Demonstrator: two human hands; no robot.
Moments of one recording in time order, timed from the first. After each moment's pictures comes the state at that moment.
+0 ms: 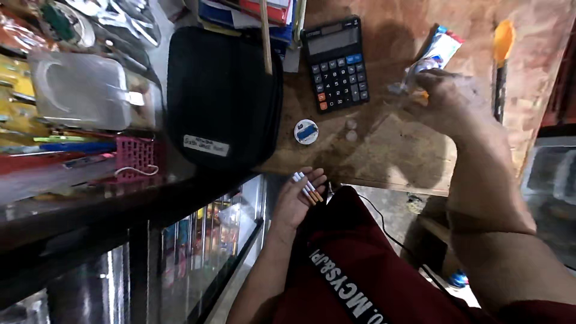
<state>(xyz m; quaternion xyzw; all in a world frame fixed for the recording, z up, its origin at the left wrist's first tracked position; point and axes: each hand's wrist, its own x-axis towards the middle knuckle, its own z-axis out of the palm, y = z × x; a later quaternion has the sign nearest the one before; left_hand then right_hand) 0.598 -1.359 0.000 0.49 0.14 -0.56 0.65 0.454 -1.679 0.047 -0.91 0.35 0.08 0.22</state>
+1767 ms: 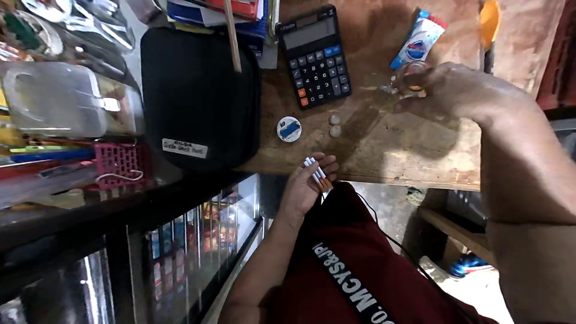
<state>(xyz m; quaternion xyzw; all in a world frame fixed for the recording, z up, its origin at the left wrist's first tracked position) 0.568 -1.407 -0.007 0.46 0.10 -0.61 0.64 0.424 -1.711 0.056 -0.90 0.28 0.18 0.29</state>
